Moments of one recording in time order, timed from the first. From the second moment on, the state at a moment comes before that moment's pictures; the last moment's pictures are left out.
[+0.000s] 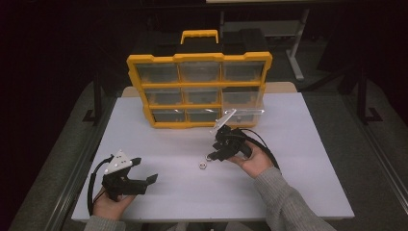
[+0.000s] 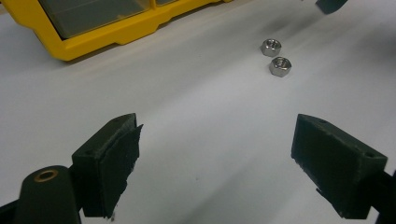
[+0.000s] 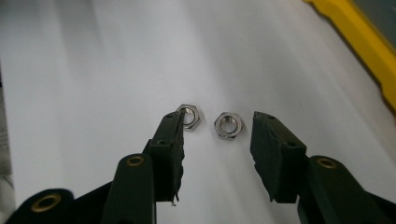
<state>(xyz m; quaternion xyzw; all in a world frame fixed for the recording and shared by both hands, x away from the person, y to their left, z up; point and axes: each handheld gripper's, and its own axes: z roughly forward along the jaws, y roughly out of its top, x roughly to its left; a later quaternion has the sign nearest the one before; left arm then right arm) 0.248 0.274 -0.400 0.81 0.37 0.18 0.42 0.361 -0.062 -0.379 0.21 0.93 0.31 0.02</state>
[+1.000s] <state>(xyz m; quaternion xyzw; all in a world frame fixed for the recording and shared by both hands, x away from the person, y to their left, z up) 0.249 0.275 -0.401 0.81 0.37 0.18 0.42 0.374 -0.038 -0.432 0.20 0.94 0.27 0.05</state>
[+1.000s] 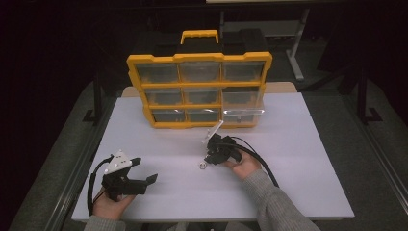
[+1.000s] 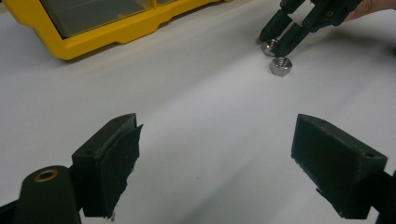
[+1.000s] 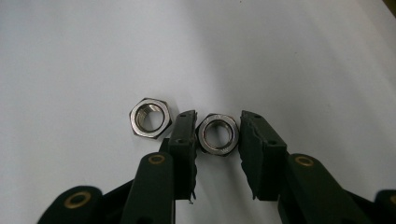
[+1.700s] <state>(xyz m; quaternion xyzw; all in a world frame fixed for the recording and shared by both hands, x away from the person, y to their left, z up) 0.249 0.275 -0.401 0.81 0.37 0.18 0.42 0.376 -0.040 -0.432 0.21 0.94 0.27 0.04</state>
